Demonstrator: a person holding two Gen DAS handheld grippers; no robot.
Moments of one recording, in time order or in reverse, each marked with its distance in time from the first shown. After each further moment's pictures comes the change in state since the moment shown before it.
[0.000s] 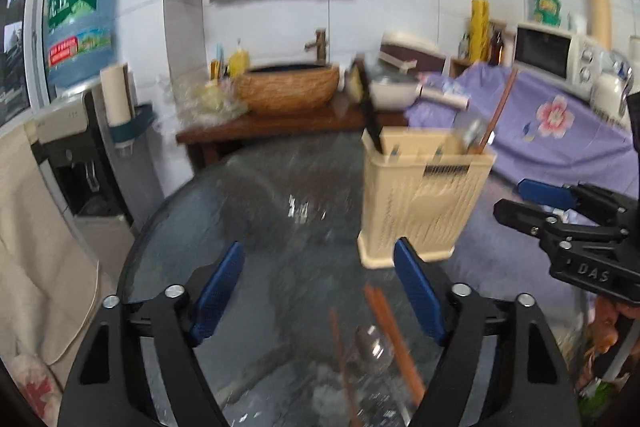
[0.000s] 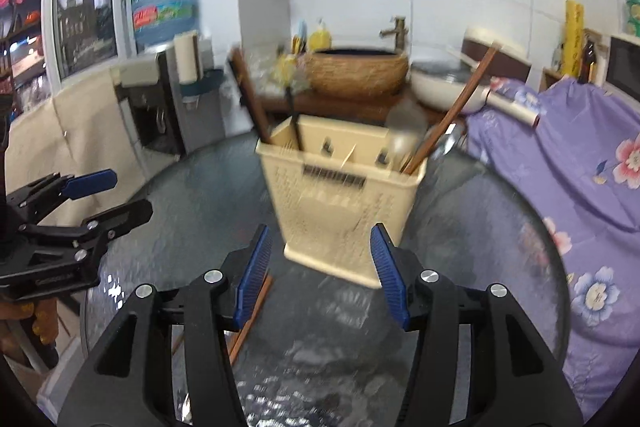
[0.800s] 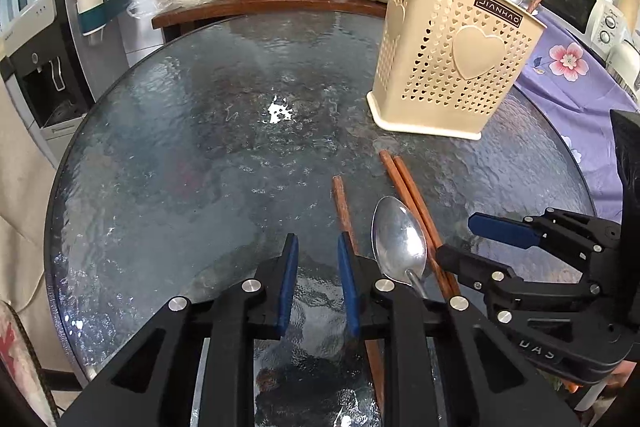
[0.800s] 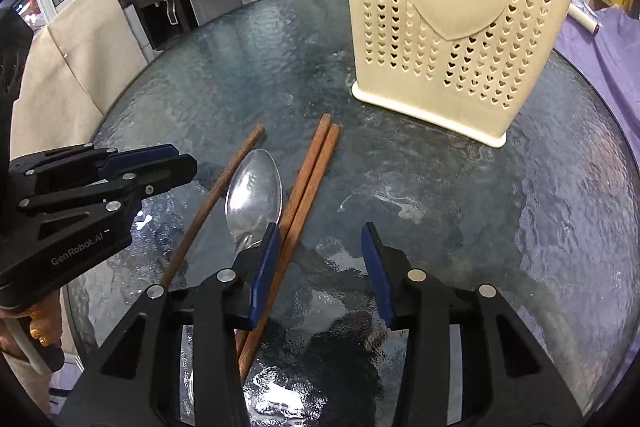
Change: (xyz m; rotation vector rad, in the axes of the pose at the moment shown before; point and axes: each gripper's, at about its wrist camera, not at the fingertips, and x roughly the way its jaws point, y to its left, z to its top) left arm 0.071 0.015 -0.075 -0.073 0.314 -0.091; right arm 0.090 0.054 -0.086 0.015 0.359 0.081
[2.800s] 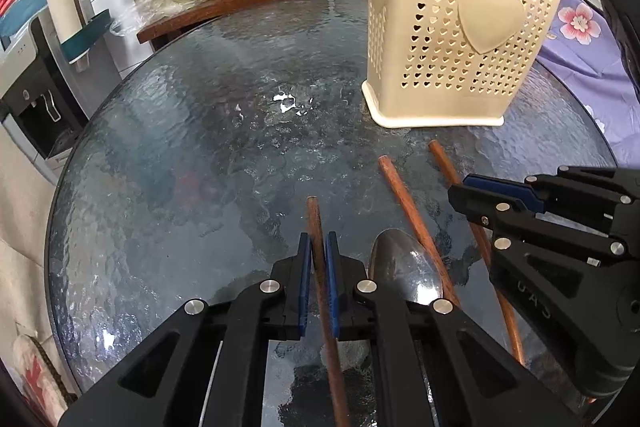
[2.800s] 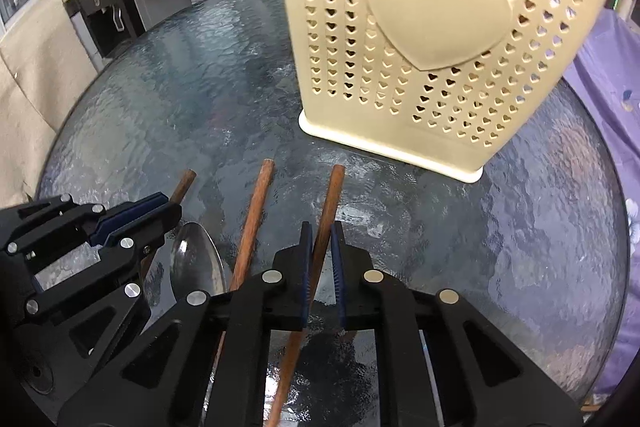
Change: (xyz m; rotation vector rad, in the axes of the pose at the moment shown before) left arm 0.038 -0.024 0.021 0.099 0.048 0.085; right arm 0.037 -0.012 0.050 0.082 0.045 -0.142
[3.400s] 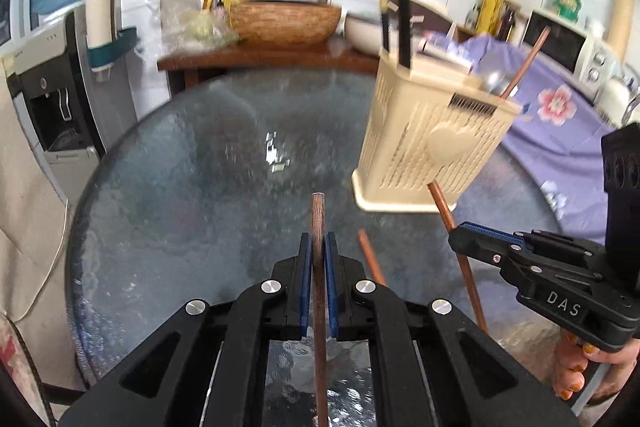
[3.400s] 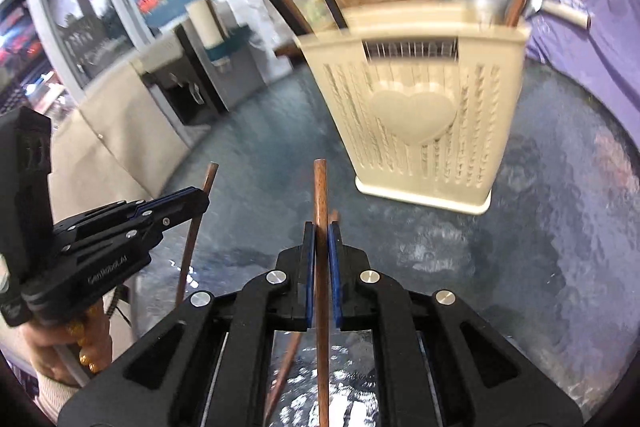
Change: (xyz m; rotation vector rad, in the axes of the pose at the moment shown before) left arm -0.091 0.025 0.009 -0.137 -0.221 -0.103; right arm -0.089 -0.040 -0.010 0.053 -0.238 0.330
